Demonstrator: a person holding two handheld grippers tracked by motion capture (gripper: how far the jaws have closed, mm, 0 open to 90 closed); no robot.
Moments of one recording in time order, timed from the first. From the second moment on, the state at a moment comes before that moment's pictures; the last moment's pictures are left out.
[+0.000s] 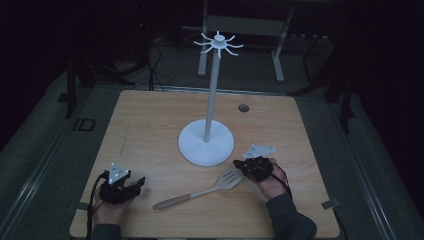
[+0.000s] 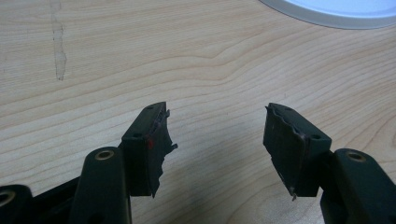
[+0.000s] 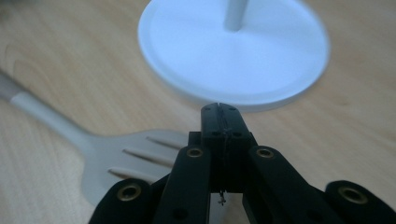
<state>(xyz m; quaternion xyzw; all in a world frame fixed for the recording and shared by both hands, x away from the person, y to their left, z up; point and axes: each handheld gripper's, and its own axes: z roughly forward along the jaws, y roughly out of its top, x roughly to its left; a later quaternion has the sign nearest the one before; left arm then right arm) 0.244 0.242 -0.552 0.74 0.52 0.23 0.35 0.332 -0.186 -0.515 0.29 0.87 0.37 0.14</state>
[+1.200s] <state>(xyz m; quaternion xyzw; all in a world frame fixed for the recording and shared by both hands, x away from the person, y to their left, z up) 0.246 0.240 -0.553 0.74 0.52 0.23 0.35 0.258 -0.203 -0.544 0.27 0.90 0.34 0.10</state>
